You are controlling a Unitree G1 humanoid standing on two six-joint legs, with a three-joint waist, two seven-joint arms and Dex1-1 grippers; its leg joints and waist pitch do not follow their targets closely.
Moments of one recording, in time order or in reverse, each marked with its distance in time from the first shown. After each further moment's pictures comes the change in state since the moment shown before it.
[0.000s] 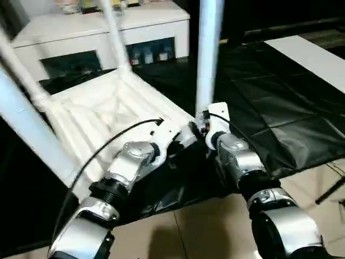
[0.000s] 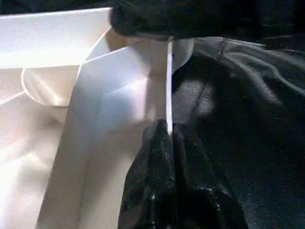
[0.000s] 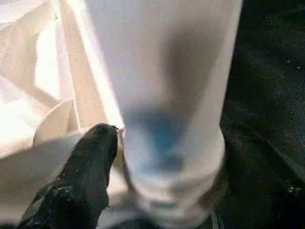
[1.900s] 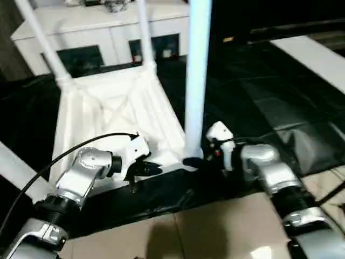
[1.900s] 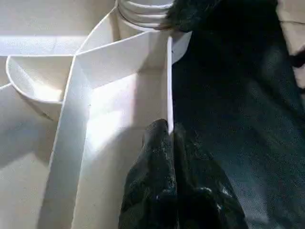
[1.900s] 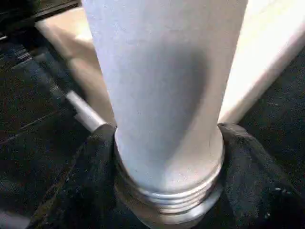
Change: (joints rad) left arm 0.160 0.229 -0.016 -0.206 -0.061 -0.019 -0.431; right arm 0.178 -0.167 0.148 -0.230 0.021 0.008 0.604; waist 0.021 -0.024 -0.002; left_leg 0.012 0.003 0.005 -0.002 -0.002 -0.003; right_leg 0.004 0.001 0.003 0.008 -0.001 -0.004
